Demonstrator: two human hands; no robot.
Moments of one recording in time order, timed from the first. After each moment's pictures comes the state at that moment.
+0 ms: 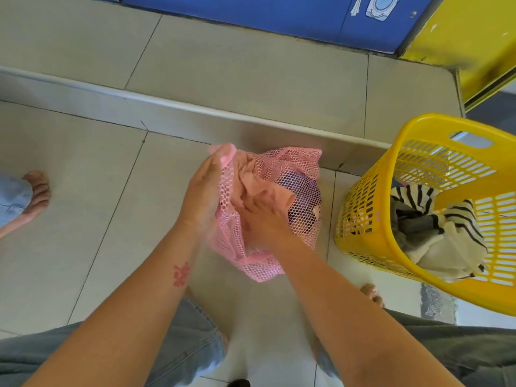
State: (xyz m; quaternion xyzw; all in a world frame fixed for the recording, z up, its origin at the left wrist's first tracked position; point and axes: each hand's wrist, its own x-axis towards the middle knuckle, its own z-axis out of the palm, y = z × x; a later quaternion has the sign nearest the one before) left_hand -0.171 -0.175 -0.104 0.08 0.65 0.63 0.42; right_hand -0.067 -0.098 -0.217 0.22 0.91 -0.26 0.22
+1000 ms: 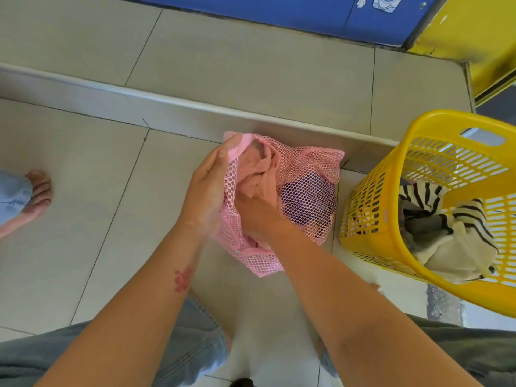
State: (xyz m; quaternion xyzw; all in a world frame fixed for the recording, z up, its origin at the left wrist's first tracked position) left_hand -0.170 -0.171 -0.095 0.13 0.66 0.63 0.38; right_hand -0.097 -0.097 -0.200 0.20 0.92 -0.27 0.21
